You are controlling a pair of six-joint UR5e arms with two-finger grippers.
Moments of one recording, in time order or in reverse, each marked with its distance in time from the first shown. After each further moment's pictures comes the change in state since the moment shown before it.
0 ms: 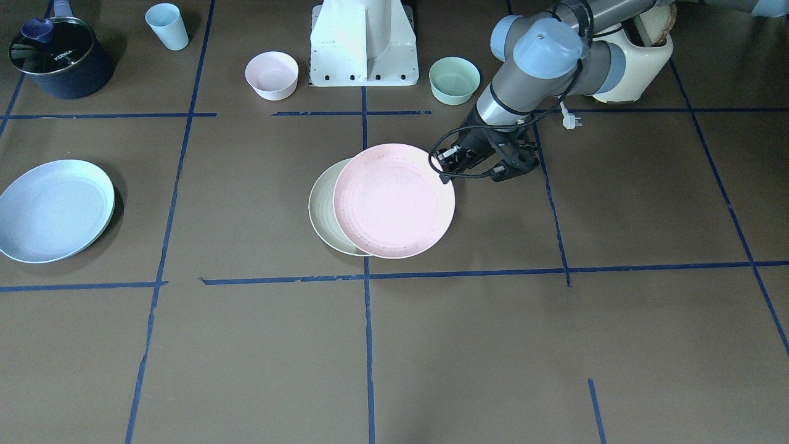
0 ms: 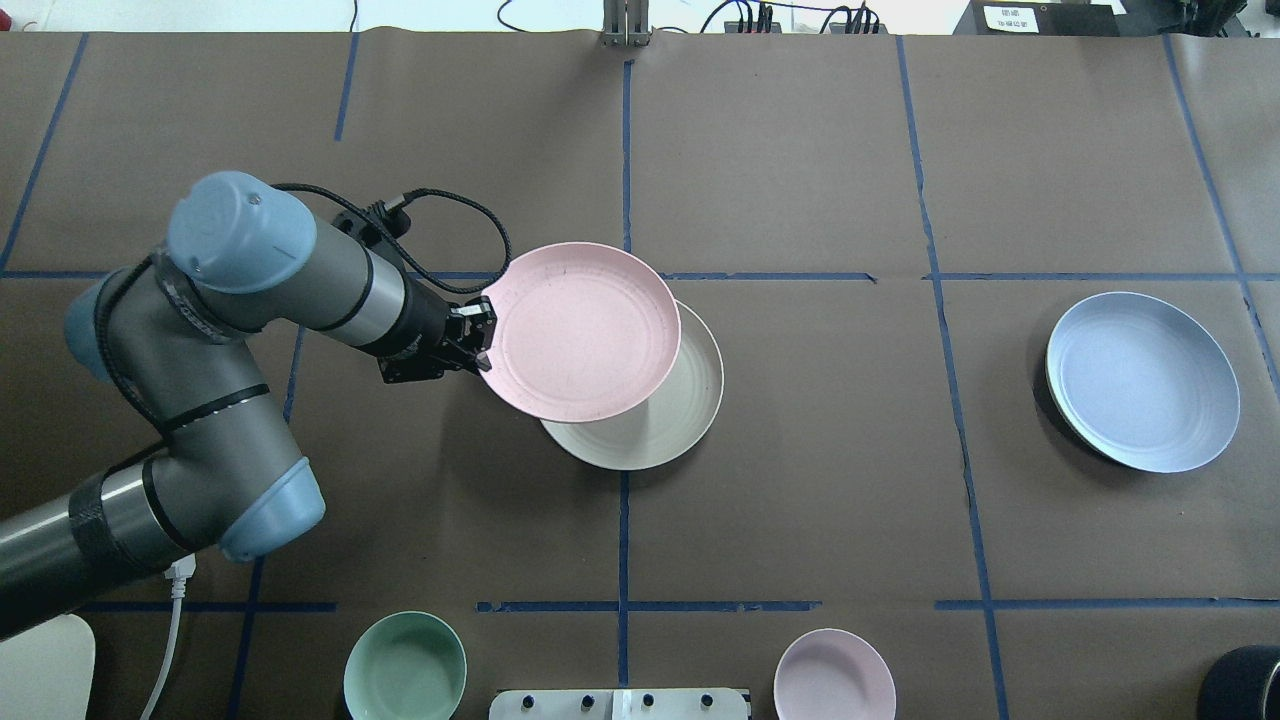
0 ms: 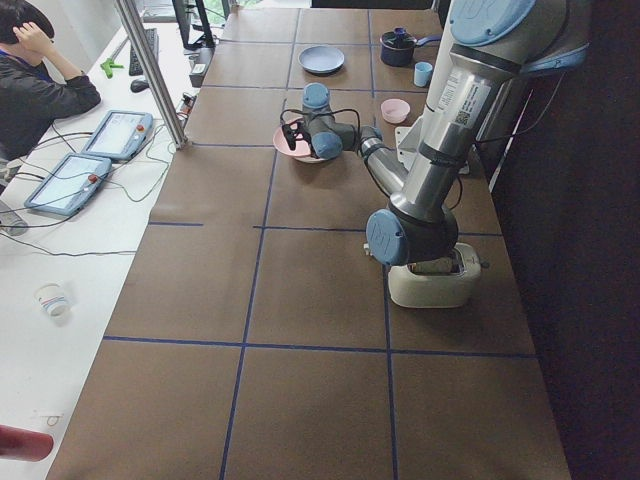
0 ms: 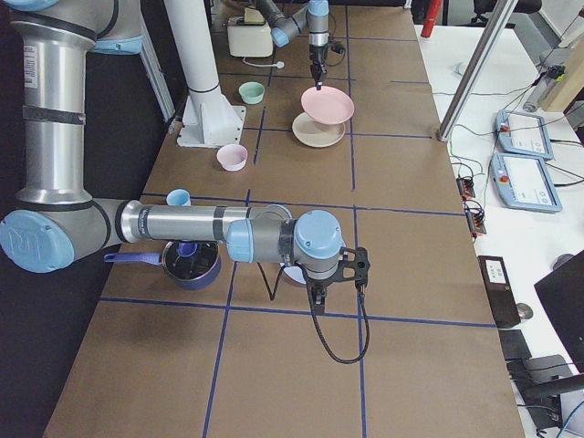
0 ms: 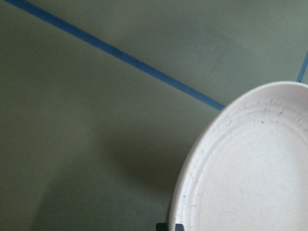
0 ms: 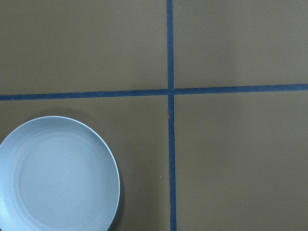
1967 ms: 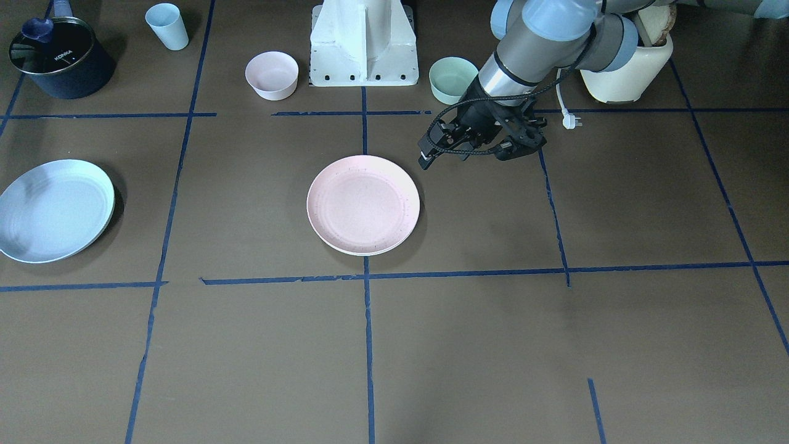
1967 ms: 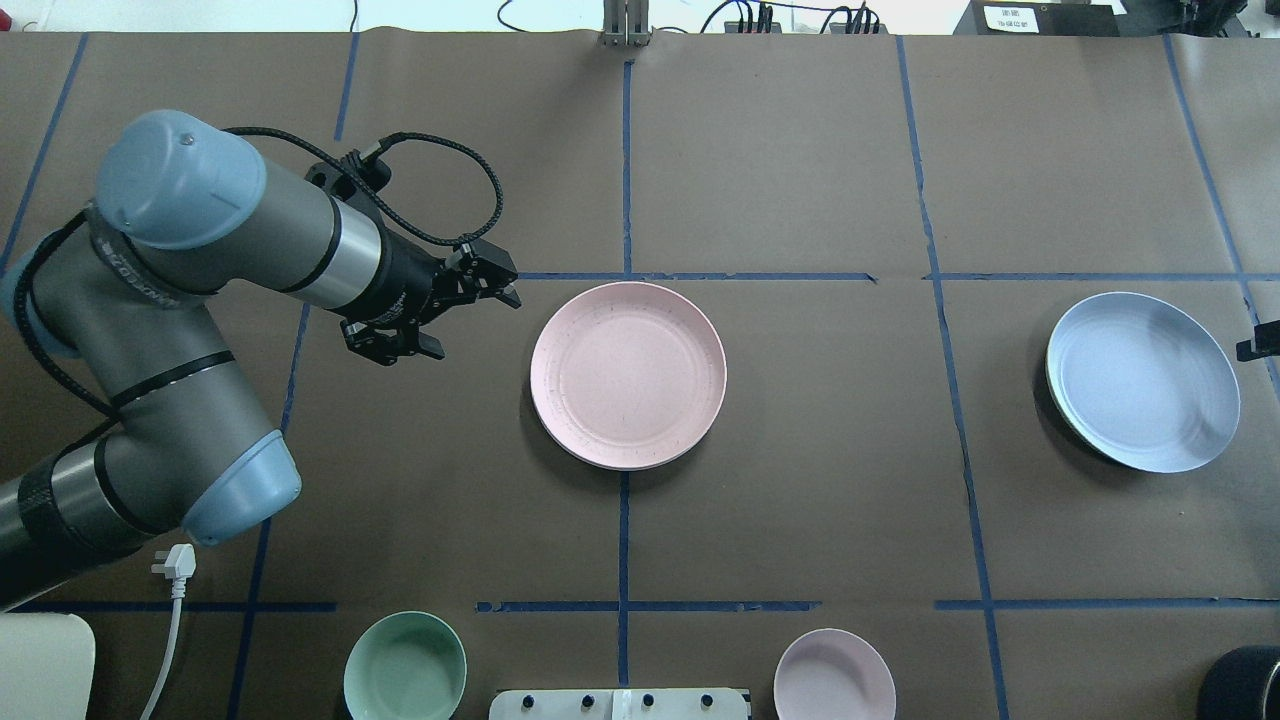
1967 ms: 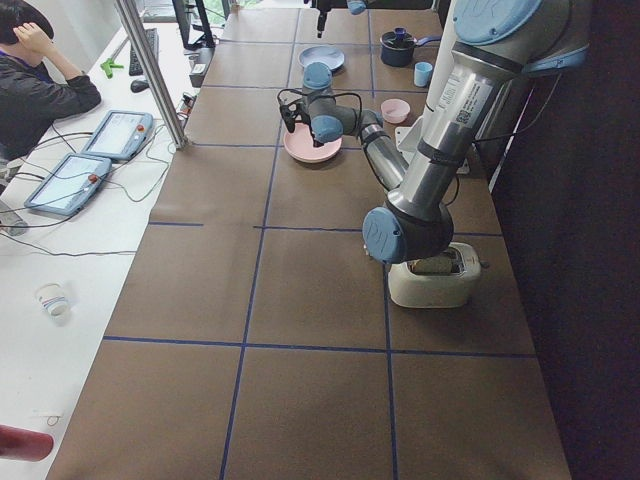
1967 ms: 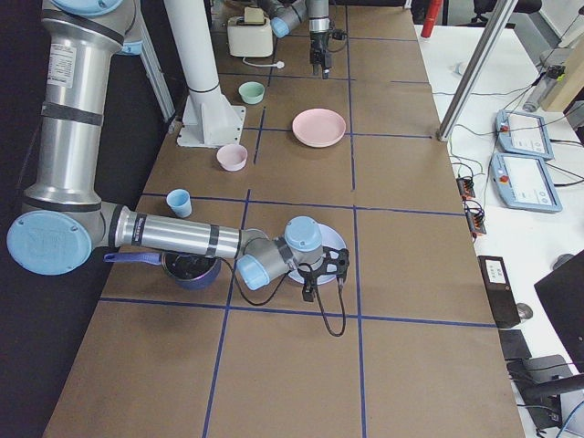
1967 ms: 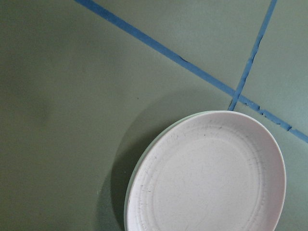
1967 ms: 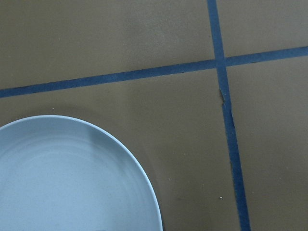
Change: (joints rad) left arm -0.082 0.009 -0.126 0.051 -0.036 -0.031; right arm -0.414 -0.084 -0.197 0.778 -0.163 0.737
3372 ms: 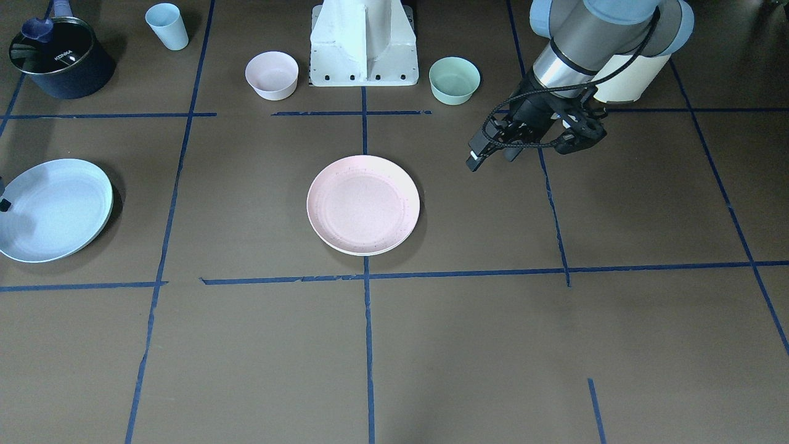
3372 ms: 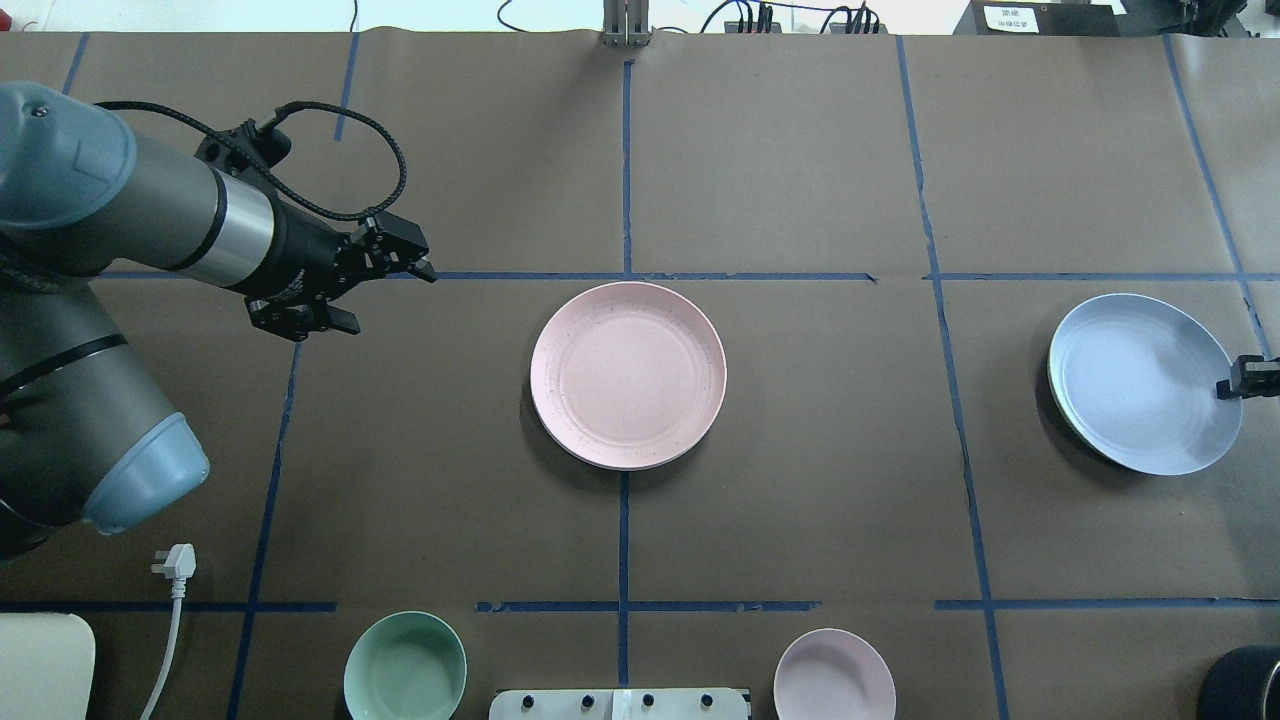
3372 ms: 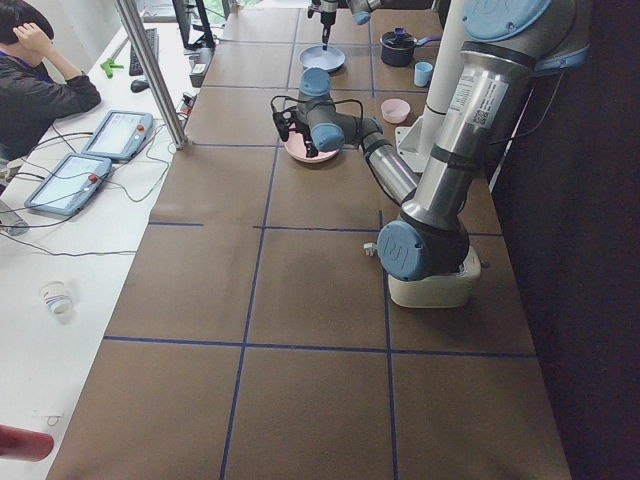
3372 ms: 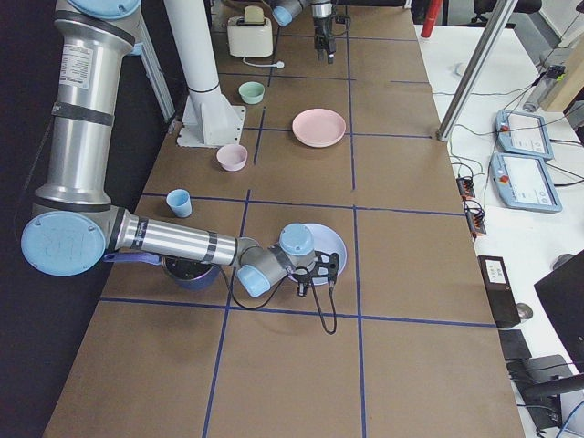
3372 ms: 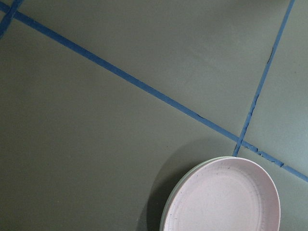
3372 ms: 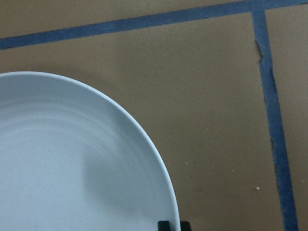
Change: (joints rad) left arm -0.082 0.128 -0.075 0.004 -0.005 0.078; right arm -0.100 -0.002 -0.041 0.081 -0.035 0.067
